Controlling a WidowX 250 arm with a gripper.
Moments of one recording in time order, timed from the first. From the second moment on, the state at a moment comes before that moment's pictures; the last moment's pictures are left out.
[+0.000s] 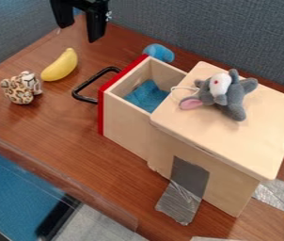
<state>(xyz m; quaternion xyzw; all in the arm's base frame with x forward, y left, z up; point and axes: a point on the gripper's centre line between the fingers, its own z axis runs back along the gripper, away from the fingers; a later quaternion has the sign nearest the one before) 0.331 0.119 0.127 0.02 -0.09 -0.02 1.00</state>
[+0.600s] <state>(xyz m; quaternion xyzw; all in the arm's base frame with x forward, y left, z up) 0.399 0.097 0.101 0.00 -0.07 -0.04 1.00</state>
